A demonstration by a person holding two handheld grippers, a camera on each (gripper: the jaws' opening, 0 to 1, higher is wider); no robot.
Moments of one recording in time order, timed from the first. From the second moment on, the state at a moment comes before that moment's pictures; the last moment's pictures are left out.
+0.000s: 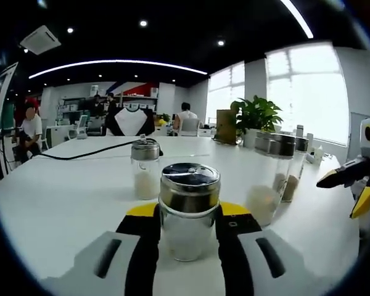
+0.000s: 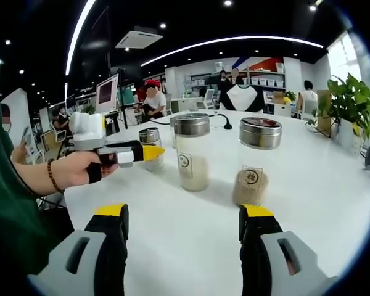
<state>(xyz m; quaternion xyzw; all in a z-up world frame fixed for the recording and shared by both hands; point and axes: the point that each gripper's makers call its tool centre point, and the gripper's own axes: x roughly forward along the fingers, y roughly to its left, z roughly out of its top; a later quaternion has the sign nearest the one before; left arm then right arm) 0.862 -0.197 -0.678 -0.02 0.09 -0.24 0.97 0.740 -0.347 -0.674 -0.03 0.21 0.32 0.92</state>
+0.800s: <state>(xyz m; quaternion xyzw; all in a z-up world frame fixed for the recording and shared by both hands) 0.859 -0.203 -0.679 0.00 0.09 -0.37 0.92 0.740 -0.346 -0.672 -0.04 0.21 0.32 0.92</state>
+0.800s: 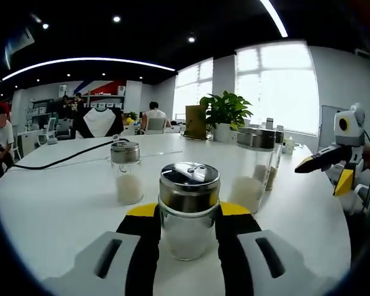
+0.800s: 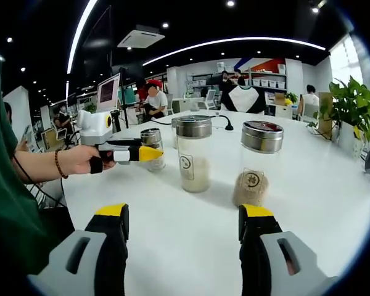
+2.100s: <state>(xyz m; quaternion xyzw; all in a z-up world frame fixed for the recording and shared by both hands) 0.854 -0.212 -0.679 0.04 0.08 -0.51 0.85 0.737 -0.350 -0.675 -0.03 0.21 0.31 0.92</state>
